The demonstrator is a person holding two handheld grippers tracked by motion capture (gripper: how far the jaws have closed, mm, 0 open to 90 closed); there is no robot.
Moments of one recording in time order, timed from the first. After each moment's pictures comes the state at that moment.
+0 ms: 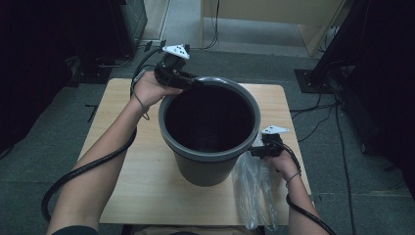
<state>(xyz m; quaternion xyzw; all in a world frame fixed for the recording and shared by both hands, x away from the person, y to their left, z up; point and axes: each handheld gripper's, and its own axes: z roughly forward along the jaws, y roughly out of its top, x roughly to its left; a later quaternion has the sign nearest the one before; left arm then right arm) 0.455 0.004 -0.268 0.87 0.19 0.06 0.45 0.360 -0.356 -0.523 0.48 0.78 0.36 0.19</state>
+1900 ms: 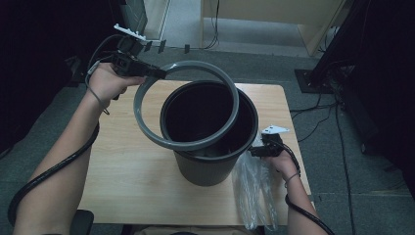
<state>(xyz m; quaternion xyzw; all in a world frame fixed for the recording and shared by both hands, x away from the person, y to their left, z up) 0.453 0.095 -0.231 0.85 0.32 0.02 0.42 0.360 -0.357 -0.524 0.47 0.78 0.36 0.18</state>
